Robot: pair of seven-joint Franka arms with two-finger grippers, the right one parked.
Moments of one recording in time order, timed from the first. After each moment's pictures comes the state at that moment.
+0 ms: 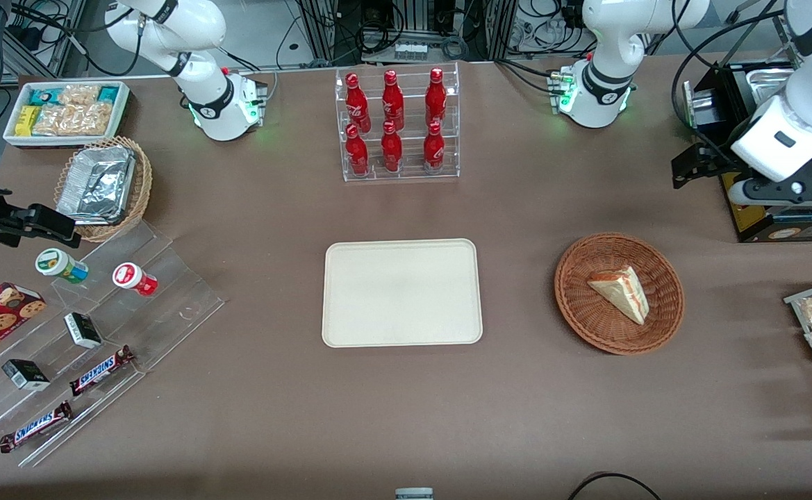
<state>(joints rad) -0.04 -0.09 -0.08 -1.72 0.00 1.53 -0.06</state>
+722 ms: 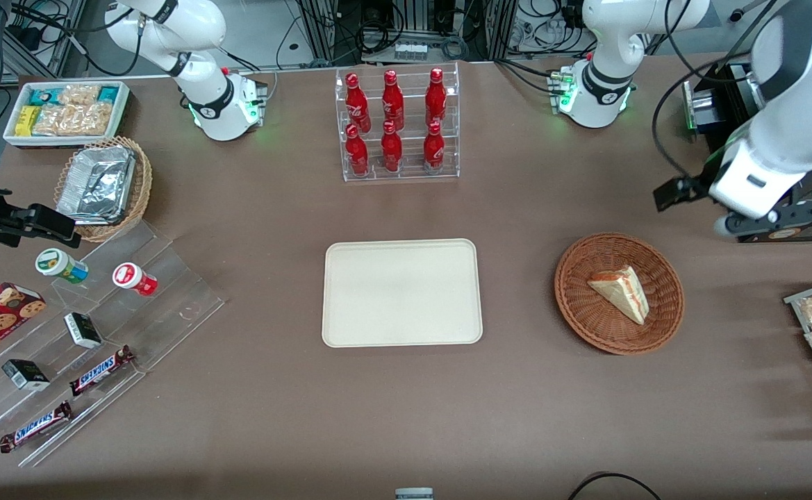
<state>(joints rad) -0.04 -0.04 -0.08 -1.84 0.01 1.68 -0.32</state>
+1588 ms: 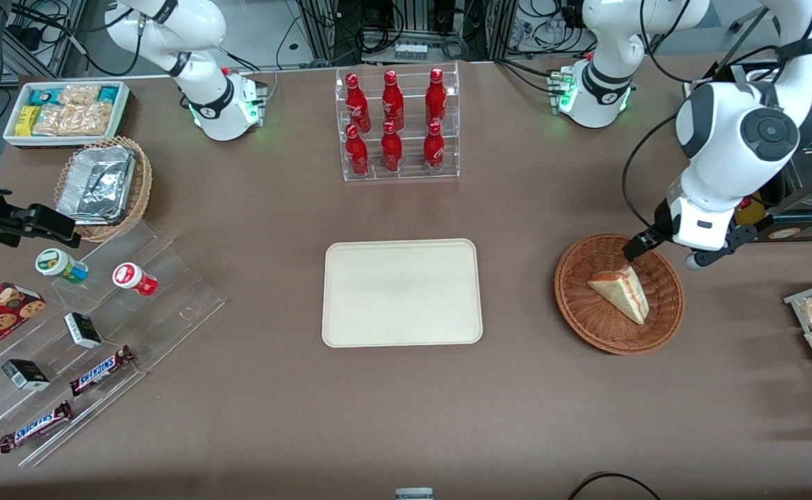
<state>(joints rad) -0.04 -0.03 -0.07 -2.25 0.01 2.29 -0.64</state>
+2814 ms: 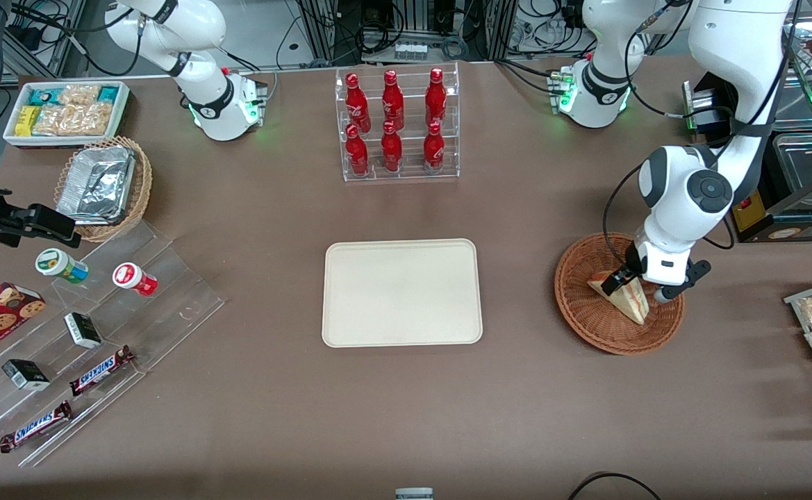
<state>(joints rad) -0.04 0.22 -0.06 -2.32 0.01 2.66 -0.70</state>
